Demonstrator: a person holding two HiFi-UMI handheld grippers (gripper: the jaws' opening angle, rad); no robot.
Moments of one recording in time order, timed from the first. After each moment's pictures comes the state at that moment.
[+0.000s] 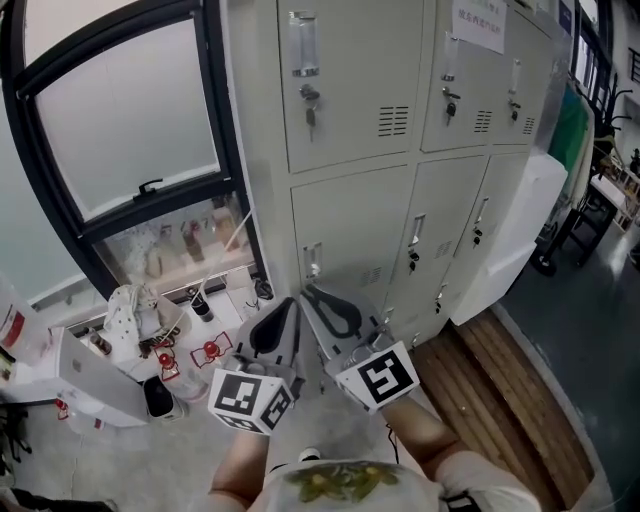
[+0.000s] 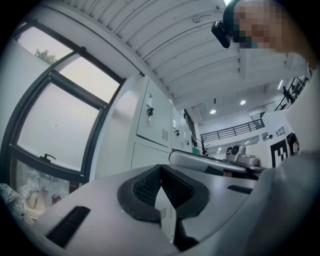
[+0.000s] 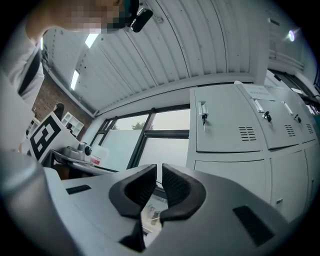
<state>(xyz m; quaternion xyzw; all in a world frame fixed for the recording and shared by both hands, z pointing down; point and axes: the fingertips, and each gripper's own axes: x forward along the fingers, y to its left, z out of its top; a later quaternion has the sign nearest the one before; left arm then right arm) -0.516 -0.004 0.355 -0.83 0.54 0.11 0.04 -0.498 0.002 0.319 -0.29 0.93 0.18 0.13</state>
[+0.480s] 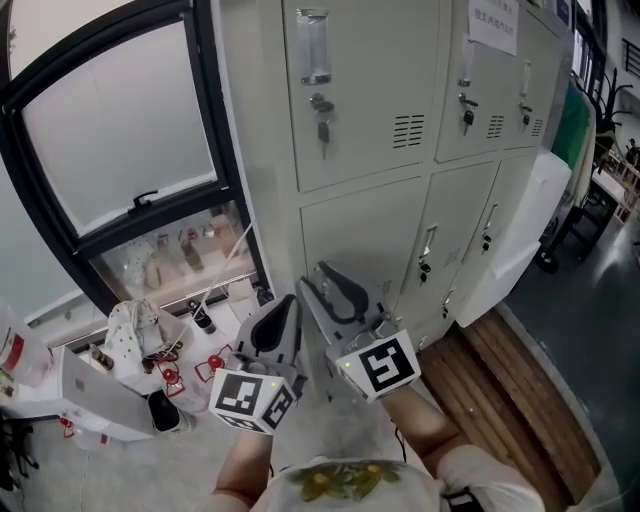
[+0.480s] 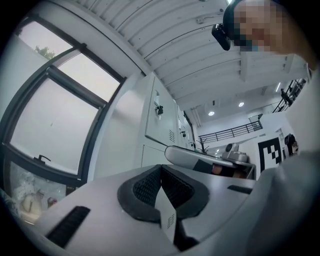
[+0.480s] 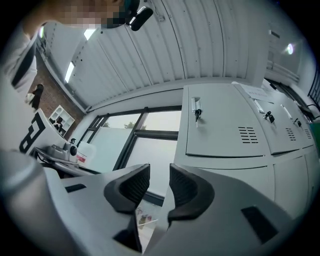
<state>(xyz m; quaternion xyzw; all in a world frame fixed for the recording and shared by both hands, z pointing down) -0.544 -0.056 0.343 -0.84 0.53 0.12 0.05 -0.520 -0.067 0.294 -0.33 0.91 0.20 0.13</state>
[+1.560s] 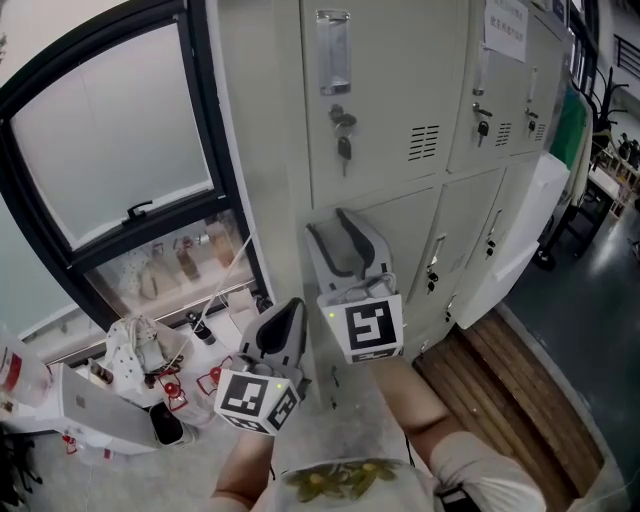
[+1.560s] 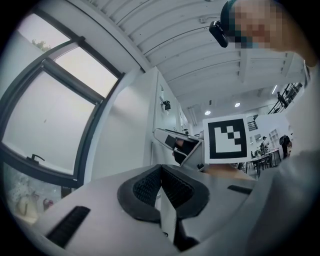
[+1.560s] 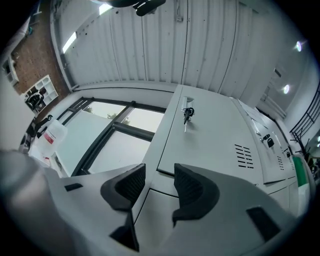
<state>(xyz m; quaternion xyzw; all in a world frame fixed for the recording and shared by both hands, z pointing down) -0.563 -0.093 0.344 -0.86 0.50 0.11 0.04 -0.531 -0.155 0.239 -0.46 0.84 0.28 0.12</state>
